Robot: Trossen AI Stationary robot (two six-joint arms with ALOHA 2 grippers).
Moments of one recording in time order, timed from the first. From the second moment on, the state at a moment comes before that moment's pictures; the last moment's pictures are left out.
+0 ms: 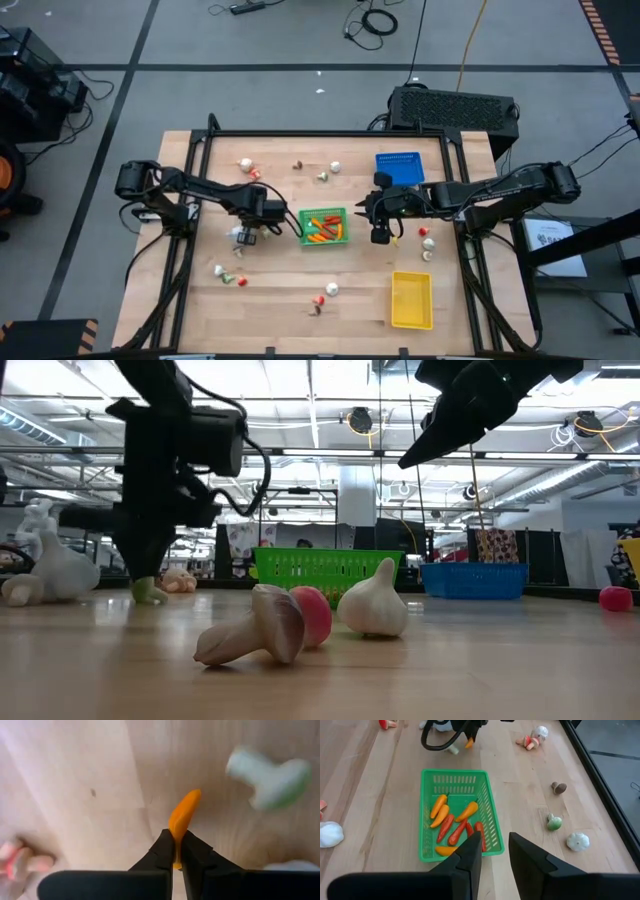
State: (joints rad) left arm 0.03 1.59 0.85 -0.87 -0.17 0.19; right arm 0.07 1.24 0.82 -0.23 0.23 -0.03
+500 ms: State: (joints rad) left arm -0.02 1.52 1.03 -0.67 -0.07 0.17; right arm 0.07 1.24 0.82 -0.23 0.23 -0.04
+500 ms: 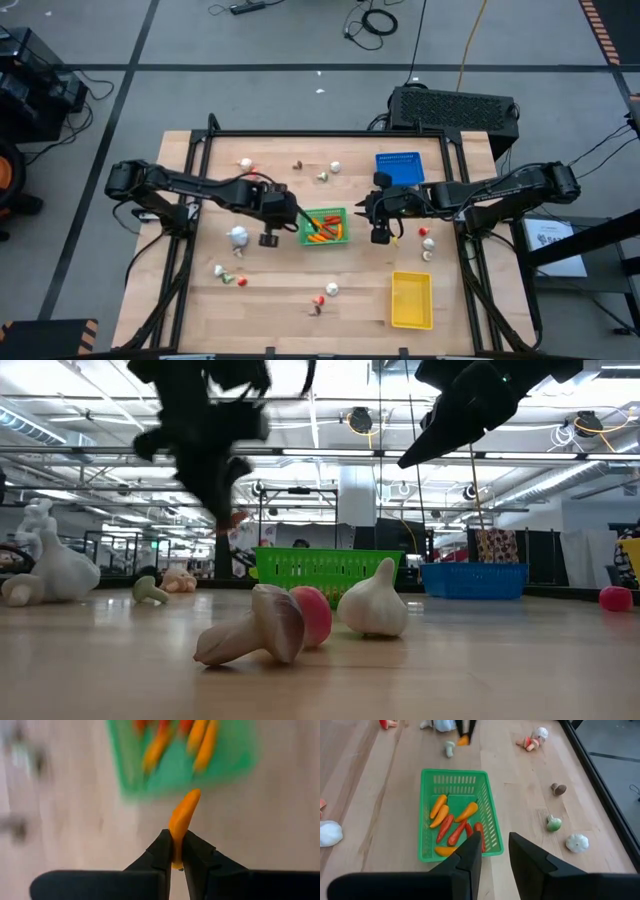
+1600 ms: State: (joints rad) left arm -0.09 1.53 1.02 -0.35 -0.27 0.16; right arm 0.07 1.24 0.82 -0.20 0.23 -0.04
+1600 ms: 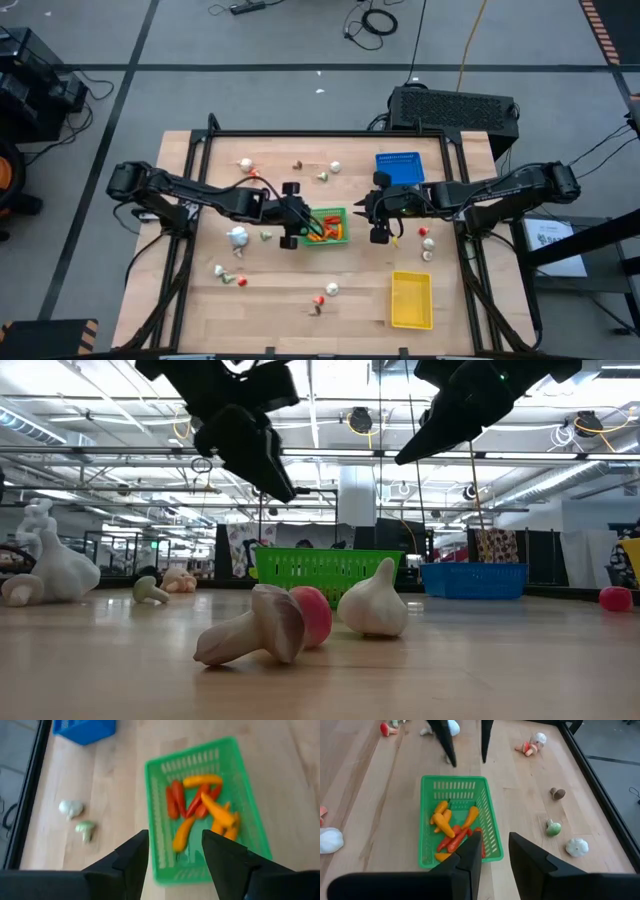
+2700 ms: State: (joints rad) left arm -0.04 0.63 0.37 0.37 -0.22 0.38; right arm 0.28 1.36 1.05 -0.57 0.13 0.72
